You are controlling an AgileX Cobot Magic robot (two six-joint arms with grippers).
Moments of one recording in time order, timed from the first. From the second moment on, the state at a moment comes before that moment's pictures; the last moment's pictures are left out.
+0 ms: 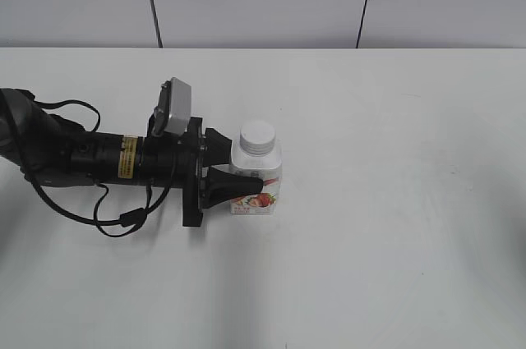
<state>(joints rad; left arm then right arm) -0.25 2.30 -1.06 1.42 -1.20 -0.45 -0.08 0.68 -0.64 0.42 0.86 -0.23</state>
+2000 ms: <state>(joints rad) -0.25 2.30 -1.06 1.40 -1.20 -0.45 0.57 2.07 -1.80 0.35 1.21 0.49</state>
